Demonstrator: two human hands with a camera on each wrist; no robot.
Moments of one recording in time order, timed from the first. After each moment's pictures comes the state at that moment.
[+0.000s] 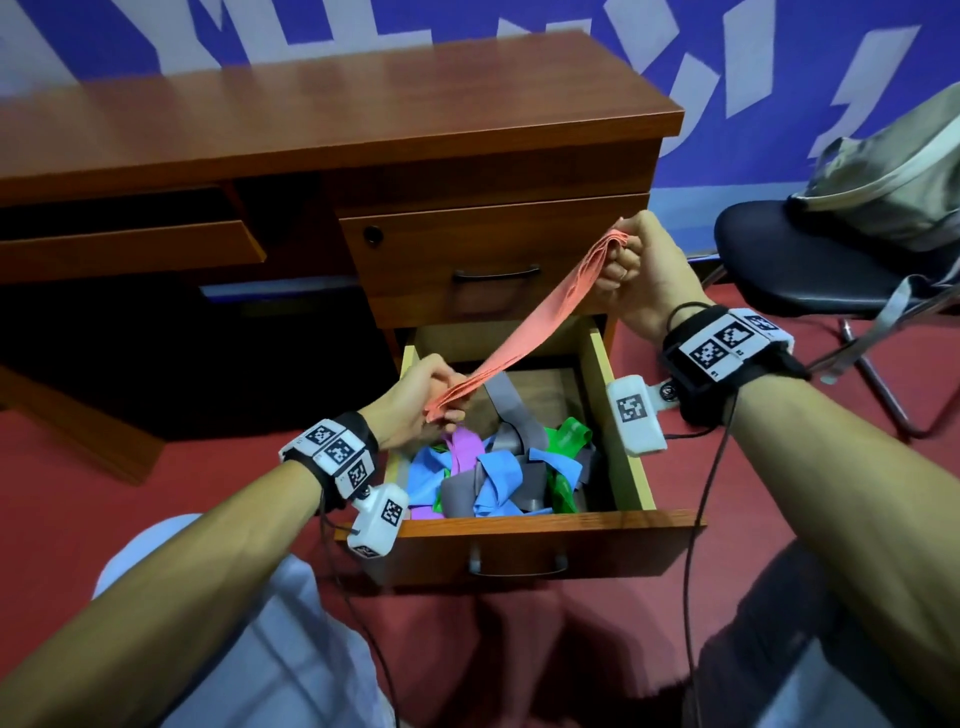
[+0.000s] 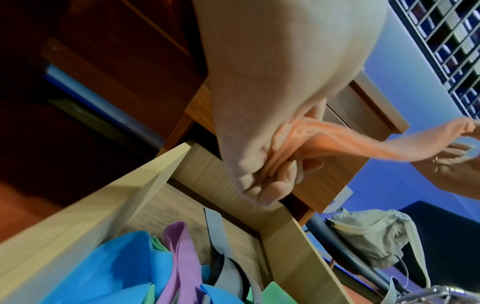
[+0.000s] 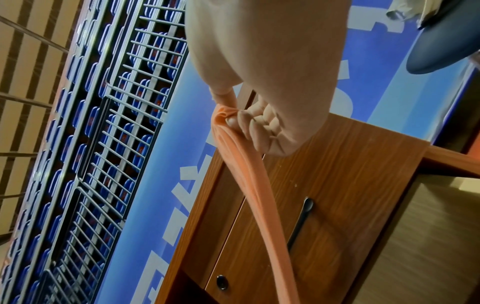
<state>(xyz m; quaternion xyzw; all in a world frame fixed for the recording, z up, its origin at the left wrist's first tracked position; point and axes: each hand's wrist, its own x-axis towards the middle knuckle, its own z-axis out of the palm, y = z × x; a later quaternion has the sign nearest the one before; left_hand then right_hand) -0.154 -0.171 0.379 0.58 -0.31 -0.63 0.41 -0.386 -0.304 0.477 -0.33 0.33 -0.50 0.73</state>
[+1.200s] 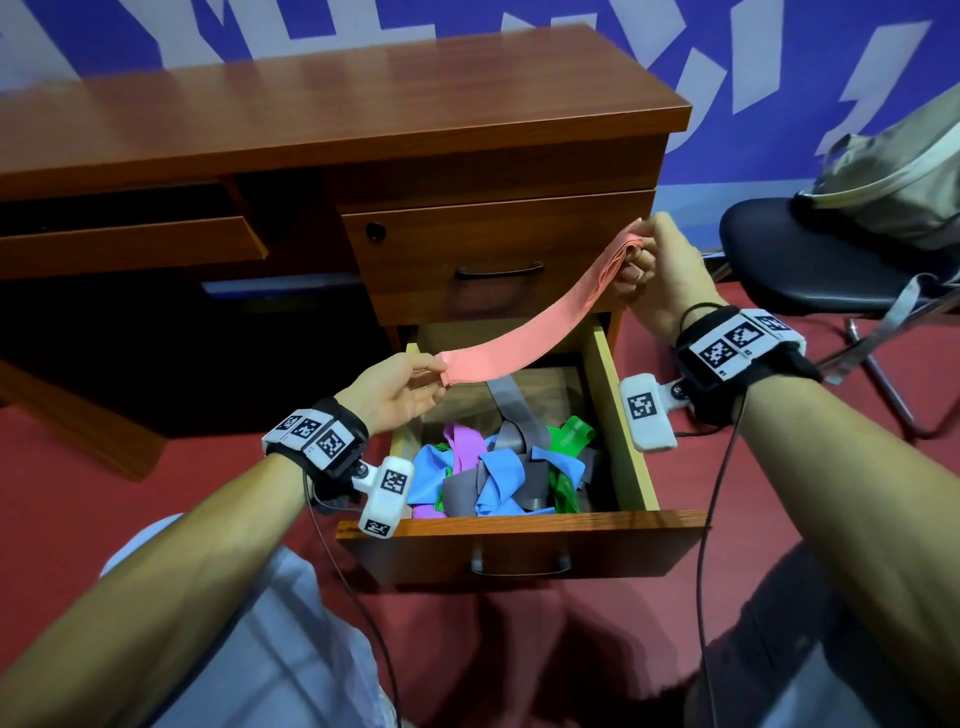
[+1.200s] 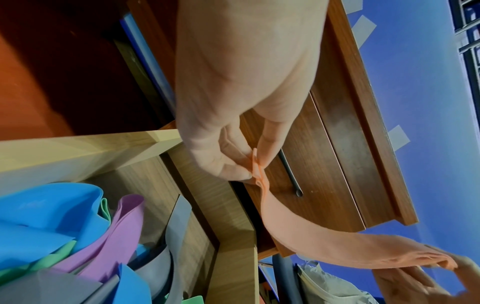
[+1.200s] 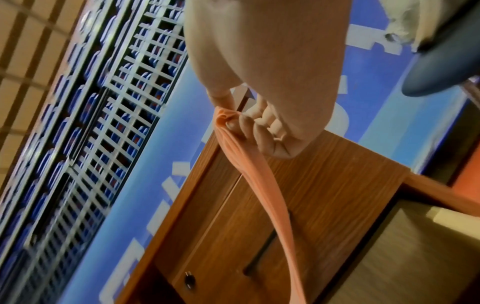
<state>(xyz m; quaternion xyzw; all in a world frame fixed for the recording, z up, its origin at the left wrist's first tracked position) -0.142 -0.170 0.398 0.63 -0.12 -0.55 0.54 -0.394 -0.318 0.465 -0.37 0.39 -0.51 0.67</state>
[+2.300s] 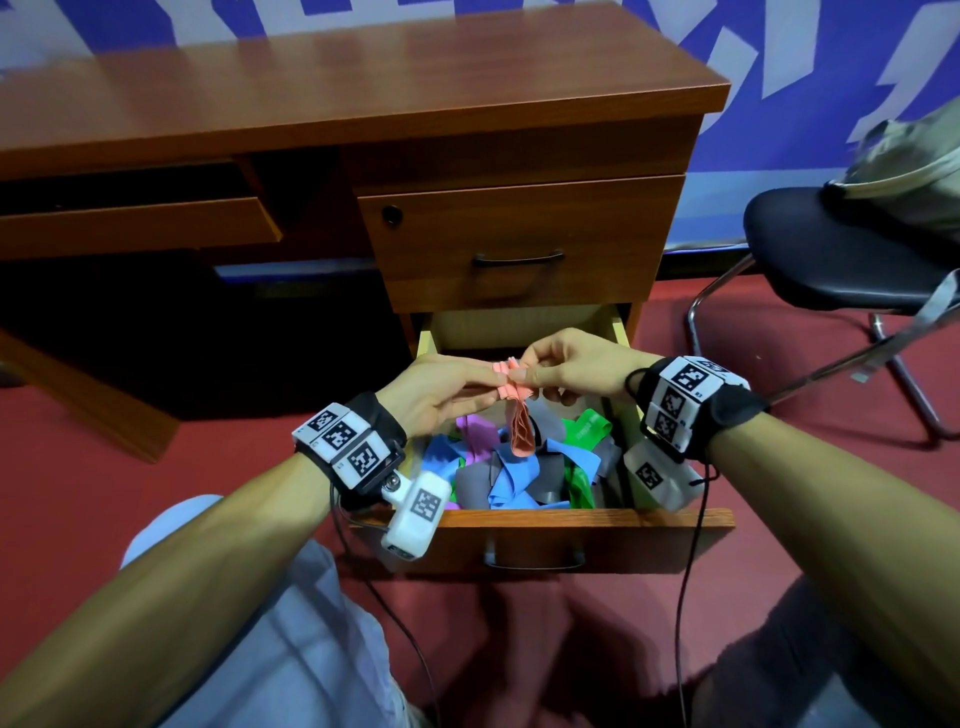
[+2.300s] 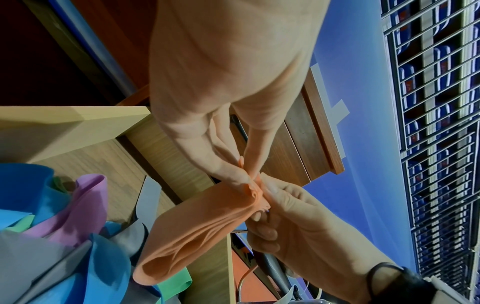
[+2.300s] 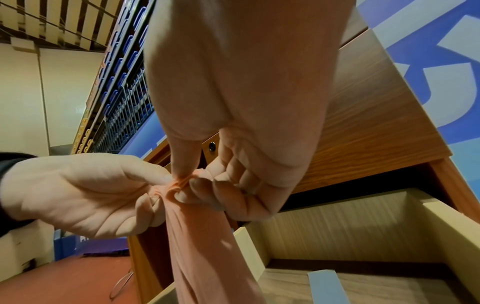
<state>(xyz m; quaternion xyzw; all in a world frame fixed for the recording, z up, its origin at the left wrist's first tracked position) -0.183 -0.156 0.414 0.67 -0.20 -0.54 0.47 -0.347 -0.269 0.396 -0.77 0.31 -0.06 0.55</state>
